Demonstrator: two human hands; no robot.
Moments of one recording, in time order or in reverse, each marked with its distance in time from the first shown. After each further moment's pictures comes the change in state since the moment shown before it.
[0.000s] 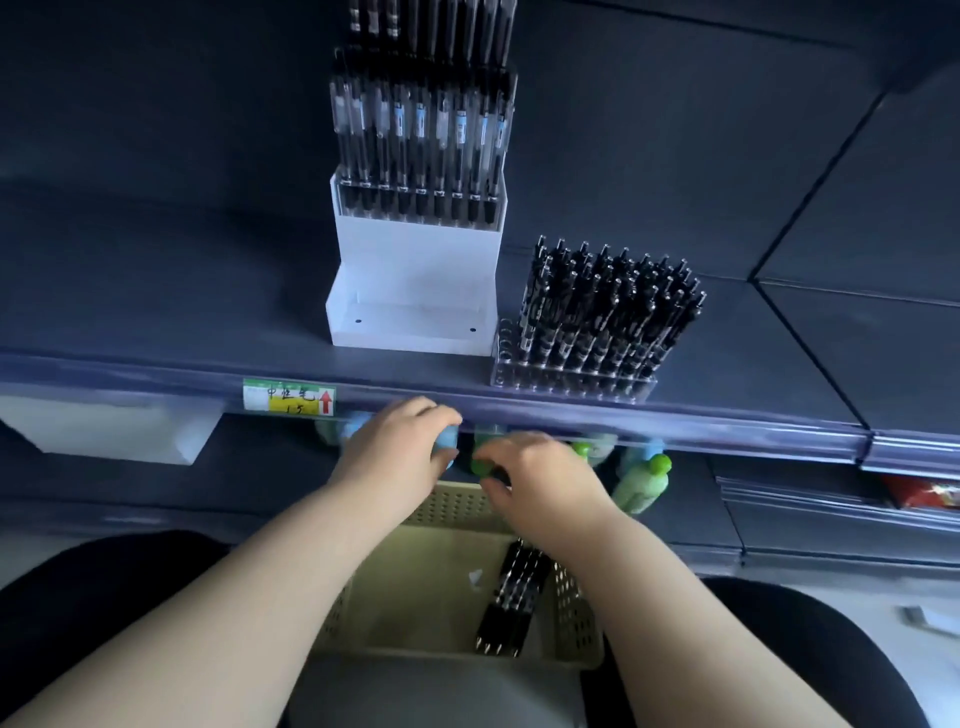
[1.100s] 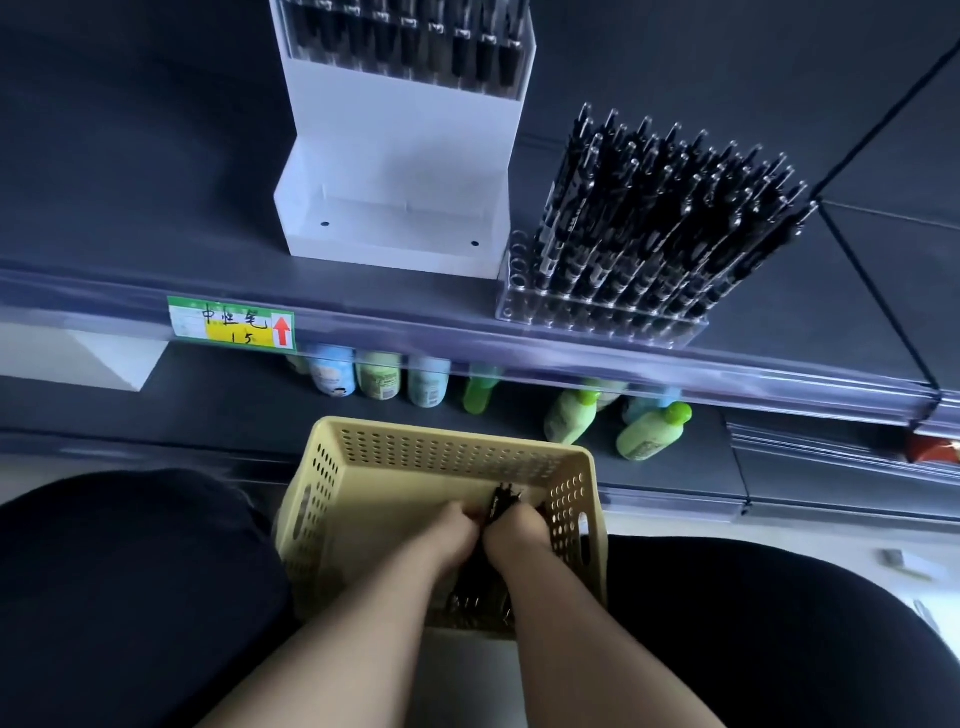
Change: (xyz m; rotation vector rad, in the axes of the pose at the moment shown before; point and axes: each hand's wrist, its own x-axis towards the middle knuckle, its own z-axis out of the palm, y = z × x) left_hand -0.019 -0.013 0.229 -0.913 -0.588 -0.783; right_hand 0.015 0.047 0.171 0.417 -0.364 0.978
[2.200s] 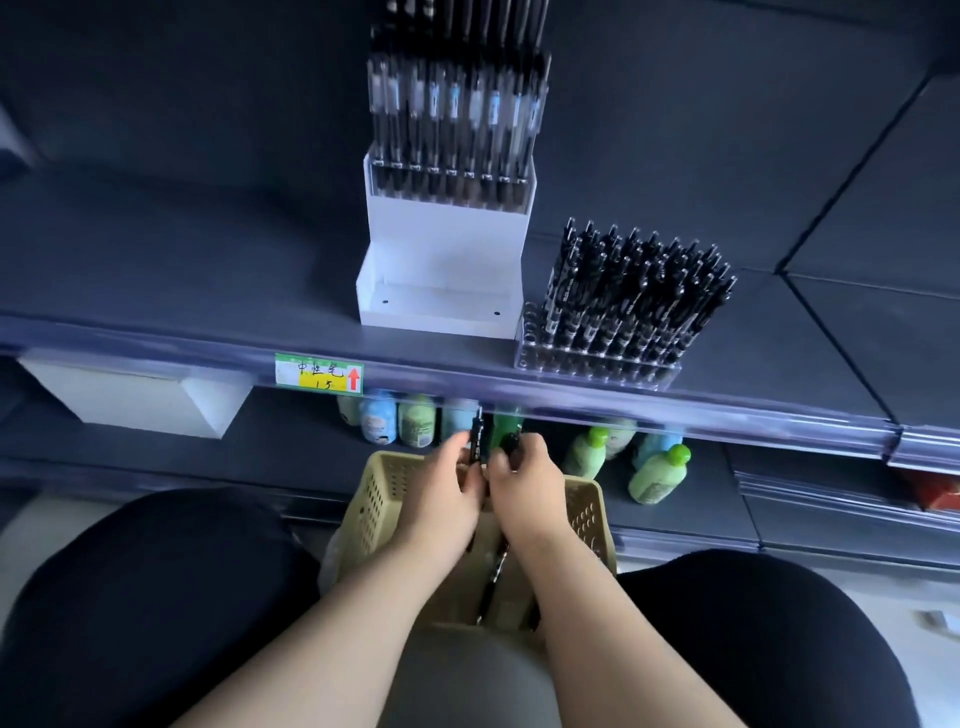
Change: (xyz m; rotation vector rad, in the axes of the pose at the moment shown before) left_hand -0.136 0.075 -0.055 0.184 0.564 0.606; right_hand -0.102 -0.052 -0.060 0.462 0.320 -0.562
